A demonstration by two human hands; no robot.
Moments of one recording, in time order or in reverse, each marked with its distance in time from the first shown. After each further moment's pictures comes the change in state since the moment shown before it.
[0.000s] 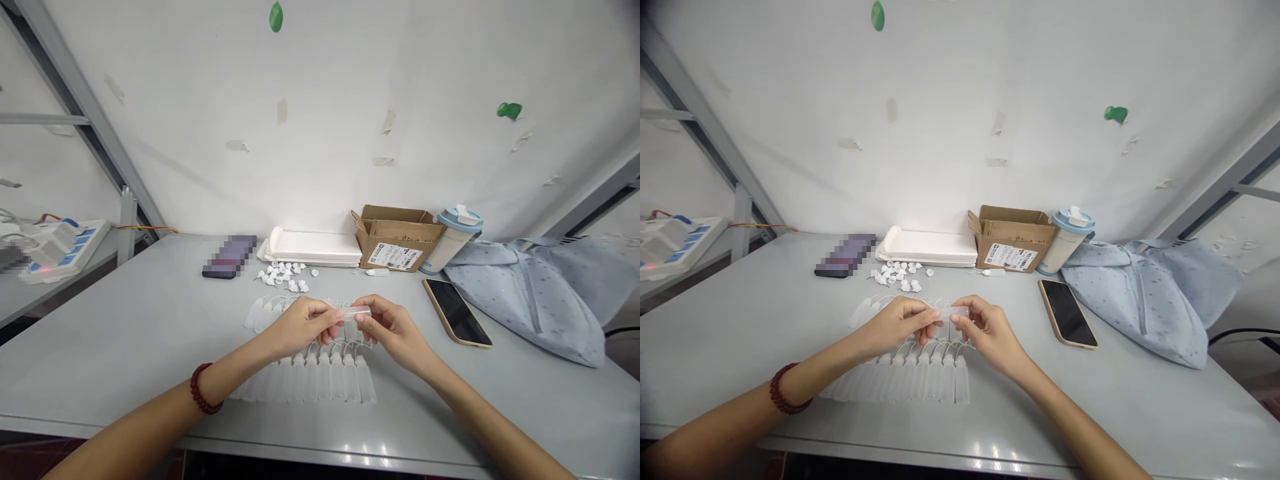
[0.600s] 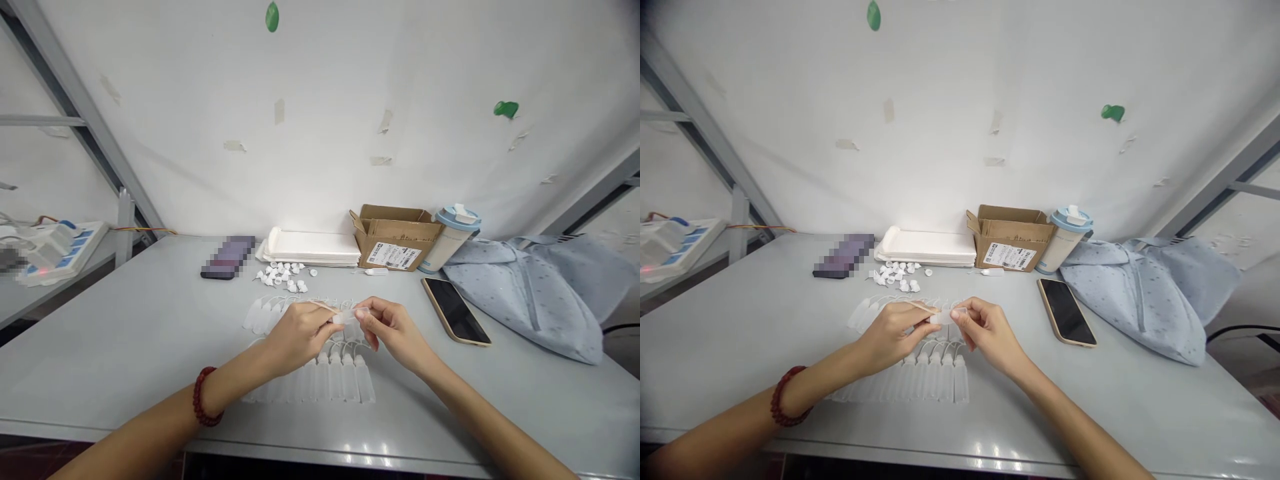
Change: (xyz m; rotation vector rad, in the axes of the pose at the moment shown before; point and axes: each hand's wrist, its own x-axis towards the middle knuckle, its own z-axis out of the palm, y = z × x) left_hand -0.003 -0.014 0.008 0.662 0.275 0.597; right_hand 0.000 -0.005 0.001 0.038 -0.007 0.076
